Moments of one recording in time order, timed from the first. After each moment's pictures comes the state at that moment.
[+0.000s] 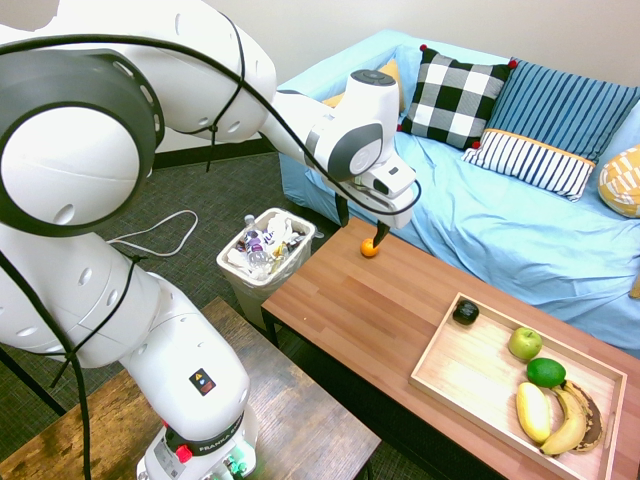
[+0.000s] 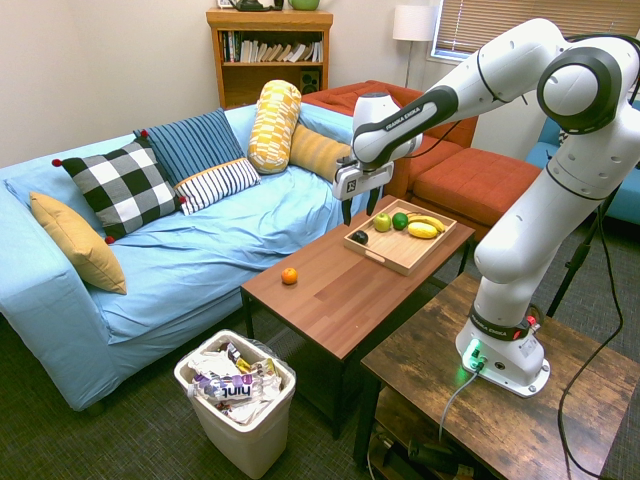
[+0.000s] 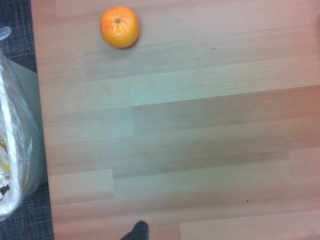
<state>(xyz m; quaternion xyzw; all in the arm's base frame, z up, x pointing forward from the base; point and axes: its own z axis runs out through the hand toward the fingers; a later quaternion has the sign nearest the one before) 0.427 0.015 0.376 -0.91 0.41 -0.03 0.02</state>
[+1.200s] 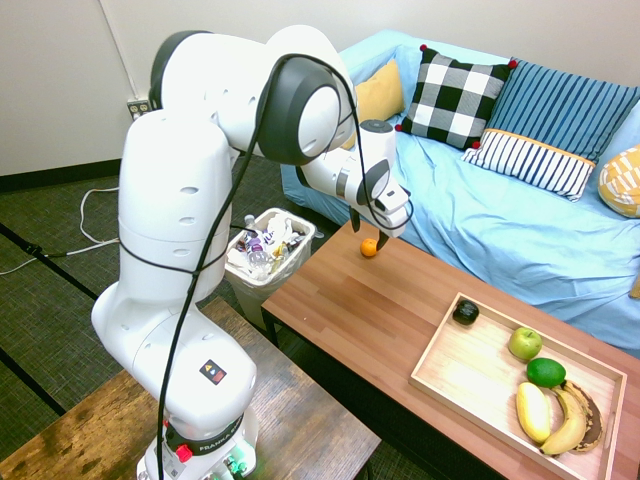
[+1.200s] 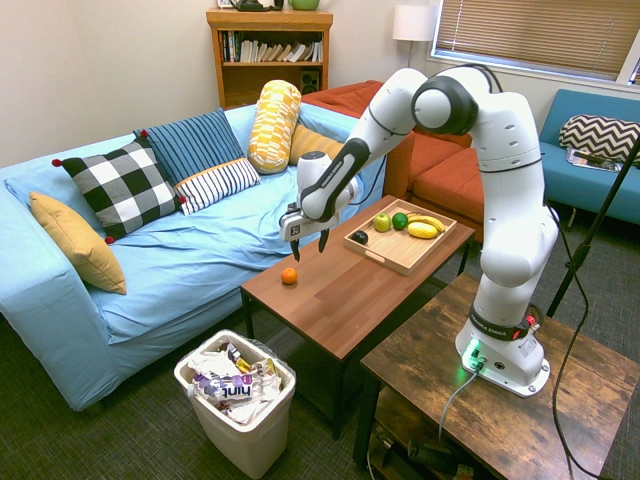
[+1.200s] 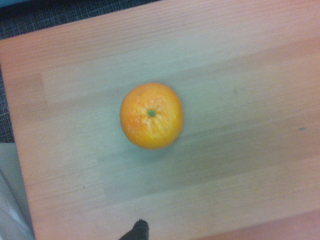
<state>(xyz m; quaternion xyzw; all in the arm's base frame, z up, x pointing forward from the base) 0.576 0.097 0.197 -0.89 0.46 -0.04 0.02</state>
